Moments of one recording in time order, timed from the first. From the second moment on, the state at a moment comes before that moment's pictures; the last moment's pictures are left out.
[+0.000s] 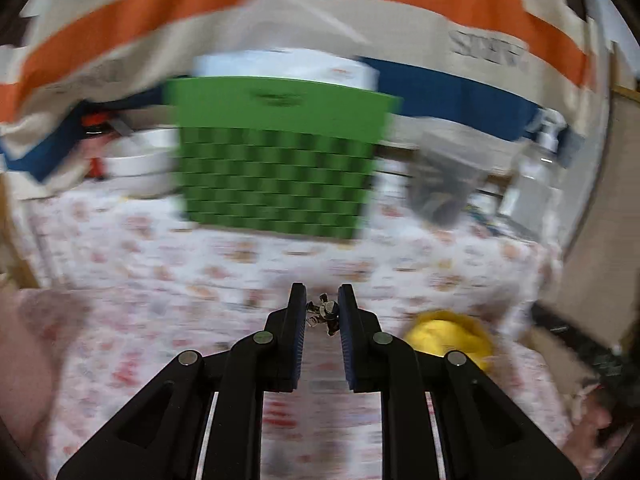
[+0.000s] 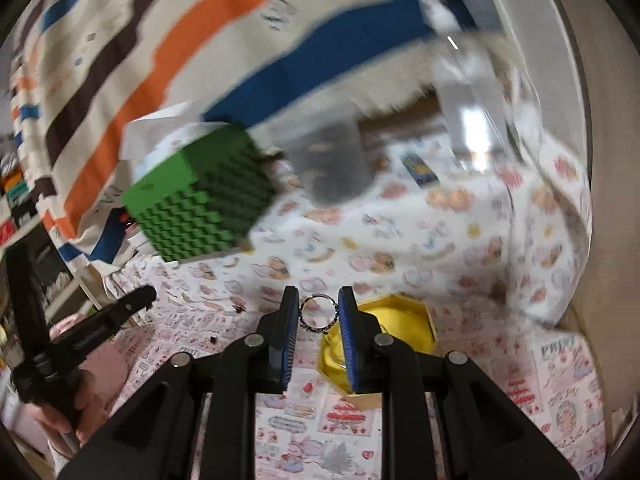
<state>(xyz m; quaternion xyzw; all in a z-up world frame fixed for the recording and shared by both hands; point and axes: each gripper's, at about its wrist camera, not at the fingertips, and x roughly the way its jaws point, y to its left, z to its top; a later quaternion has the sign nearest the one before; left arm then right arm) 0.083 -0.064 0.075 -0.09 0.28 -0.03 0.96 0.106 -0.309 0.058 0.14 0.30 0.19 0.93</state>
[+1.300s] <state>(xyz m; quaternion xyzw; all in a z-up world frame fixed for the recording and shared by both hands) 0.106 -0.113 0.033 -0.02 0.28 -0.06 0.96 0.151 -0.355 0.003 0.21 0.37 0.15 0.89</state>
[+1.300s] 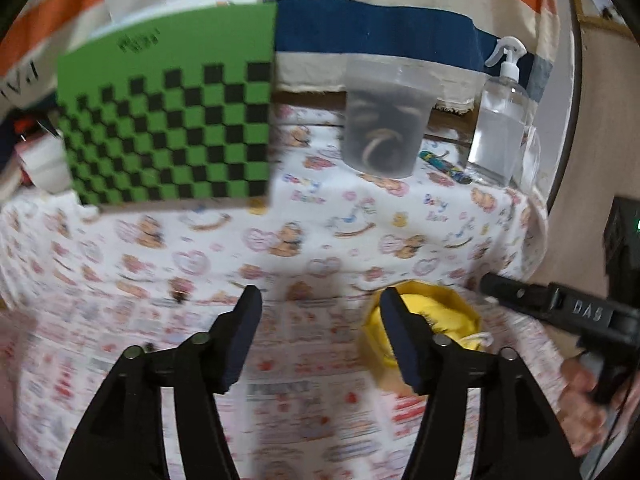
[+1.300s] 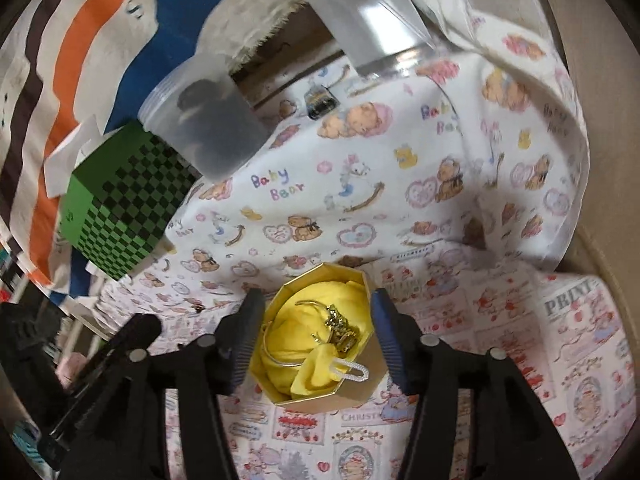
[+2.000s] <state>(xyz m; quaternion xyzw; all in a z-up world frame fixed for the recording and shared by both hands) 0.088 -0.020 0.017 -0.03 0.26 0.03 0.96 0.131 -0.313 0.022 0.10 0.34 0.10 0.93</state>
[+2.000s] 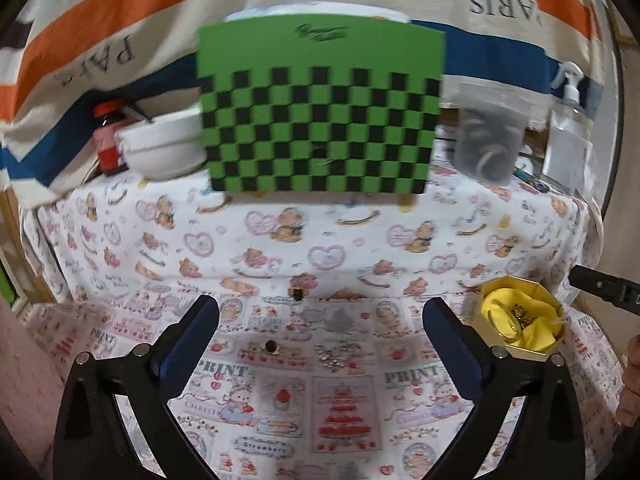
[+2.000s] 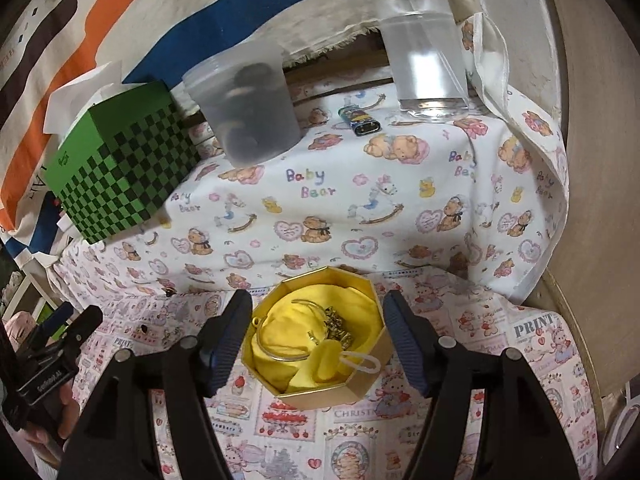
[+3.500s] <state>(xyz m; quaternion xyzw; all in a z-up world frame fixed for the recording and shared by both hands) 0.157 0.038 -0.050 -0.10 0.42 0.05 0.90 0.133 -0.287 0.007 0.04 0.34 0.09 0.93</state>
